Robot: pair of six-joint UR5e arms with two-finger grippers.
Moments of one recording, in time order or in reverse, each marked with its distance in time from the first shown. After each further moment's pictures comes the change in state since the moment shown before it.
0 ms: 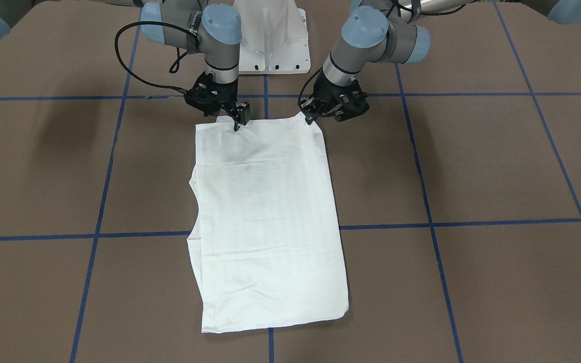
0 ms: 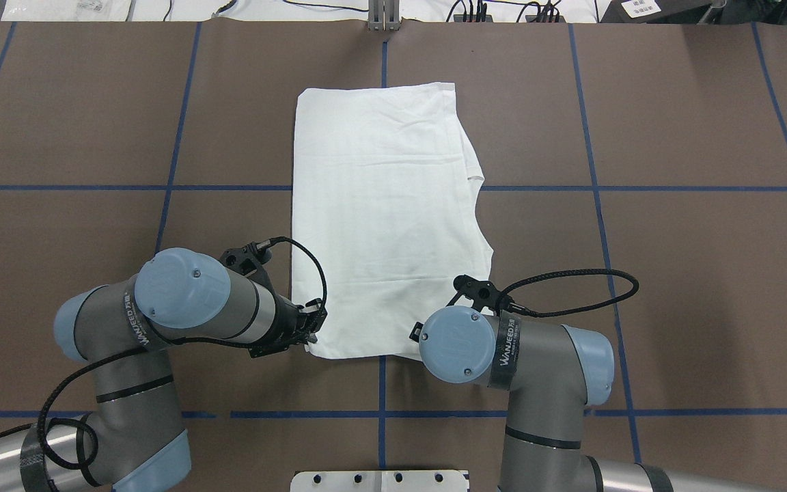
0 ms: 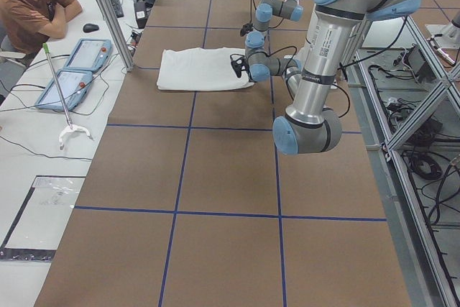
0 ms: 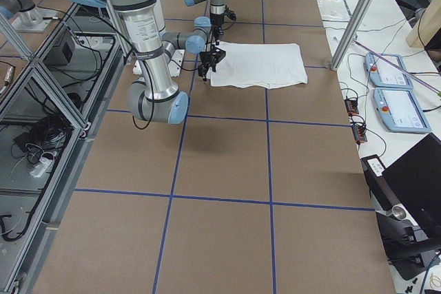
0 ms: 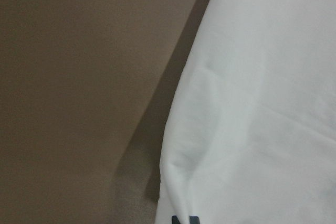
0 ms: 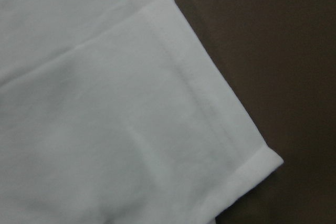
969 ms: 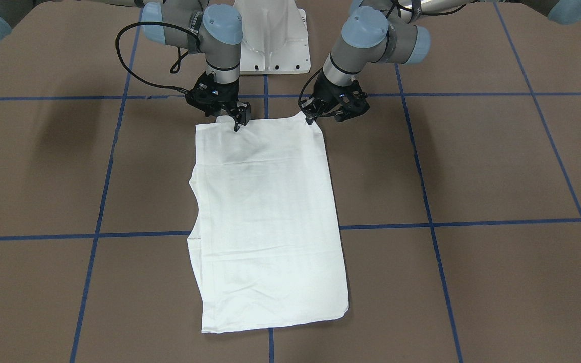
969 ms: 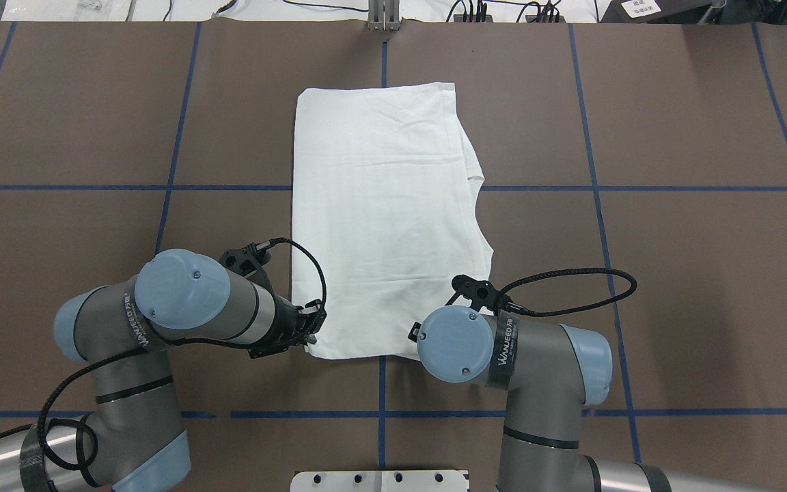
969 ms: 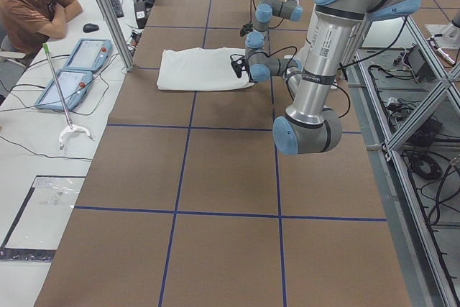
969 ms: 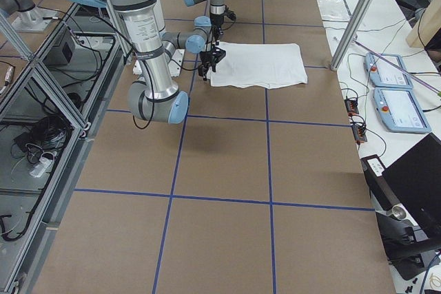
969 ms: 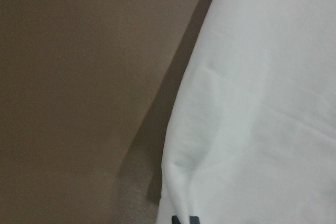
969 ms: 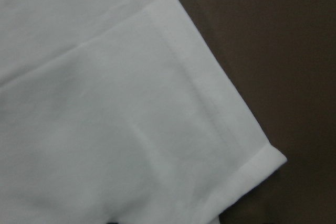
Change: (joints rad) left arm 0.001 0.002 0.001 0.000 0.000 0.001; right arm 0.000 0.005 -0.002 -0.001 0.003 -0.004
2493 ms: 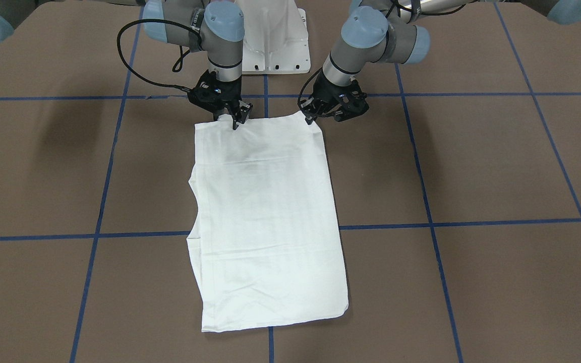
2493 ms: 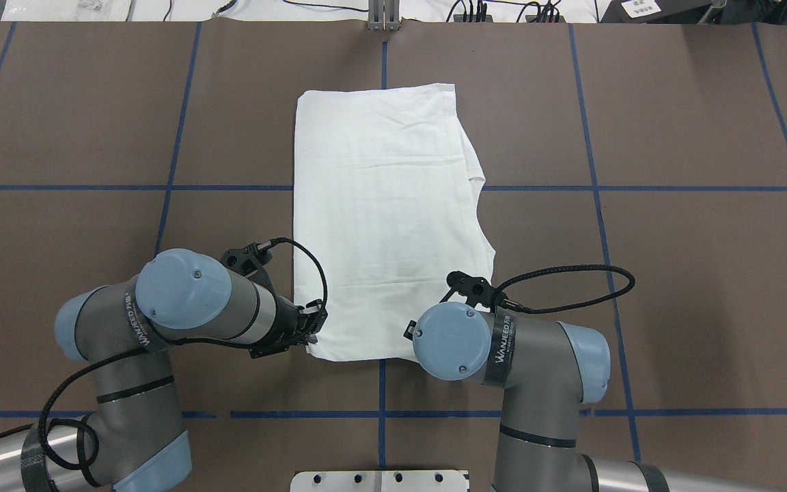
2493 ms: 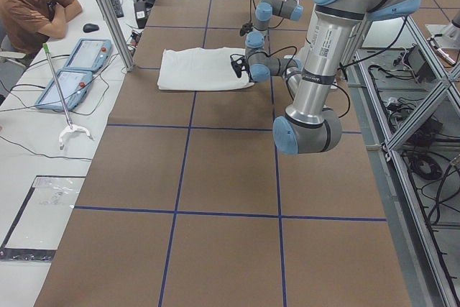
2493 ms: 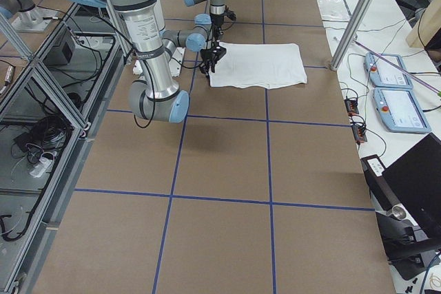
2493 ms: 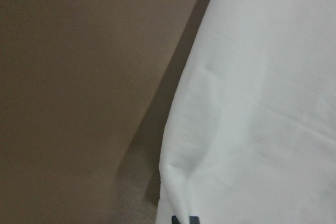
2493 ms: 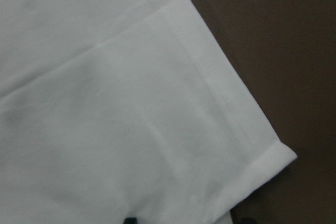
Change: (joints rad) left arm 0.000 -0.003 0.001 0.000 0.000 0.003; right arm 0.004 0.012 0.008 0.001 -0.001 -0.001
